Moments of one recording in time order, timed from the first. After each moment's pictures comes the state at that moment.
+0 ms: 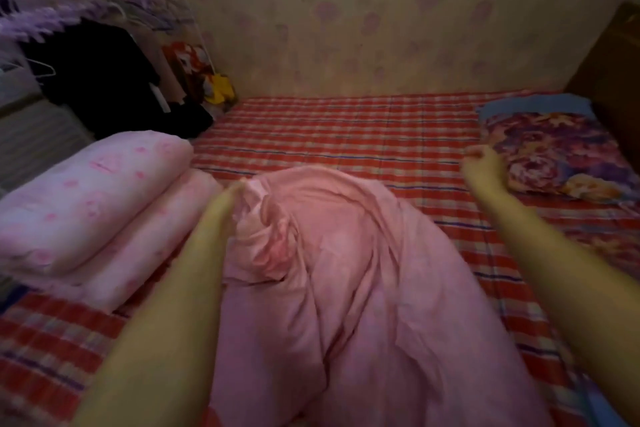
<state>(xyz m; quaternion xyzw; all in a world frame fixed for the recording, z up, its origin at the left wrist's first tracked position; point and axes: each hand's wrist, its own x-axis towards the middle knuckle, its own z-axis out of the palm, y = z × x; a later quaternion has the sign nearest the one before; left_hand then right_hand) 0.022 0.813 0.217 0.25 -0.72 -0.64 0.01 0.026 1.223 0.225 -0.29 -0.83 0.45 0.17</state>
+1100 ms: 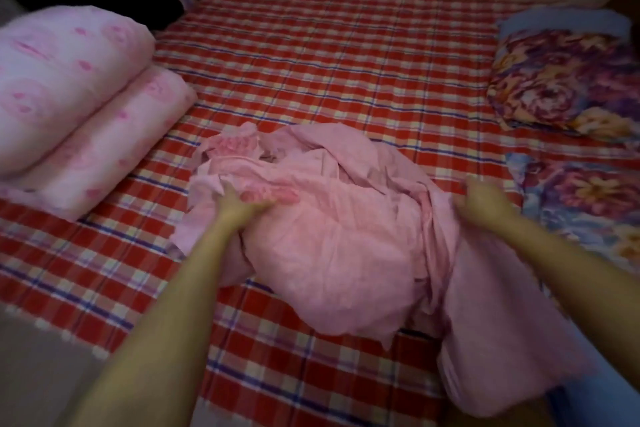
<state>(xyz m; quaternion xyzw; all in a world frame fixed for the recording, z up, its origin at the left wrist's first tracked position) 0.098 0.828 0.066 0.29 -0.87 -0.38 -0.14 0.083 1.274 0.049 -0.12 -0.98 0.10 -0.12</state>
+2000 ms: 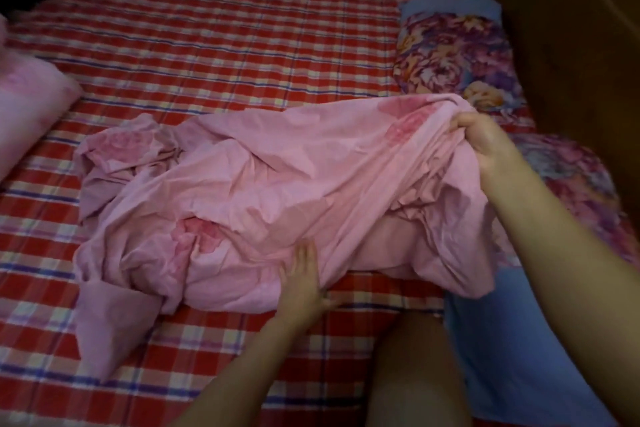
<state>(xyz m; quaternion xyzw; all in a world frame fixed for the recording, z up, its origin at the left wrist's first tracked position) 0.250 1.054 -0.039 -0.07 -0.95 -0.23 -0.17 0.143 1.320 0.191 -0.19 -0.58 0.79 -0.02</state>
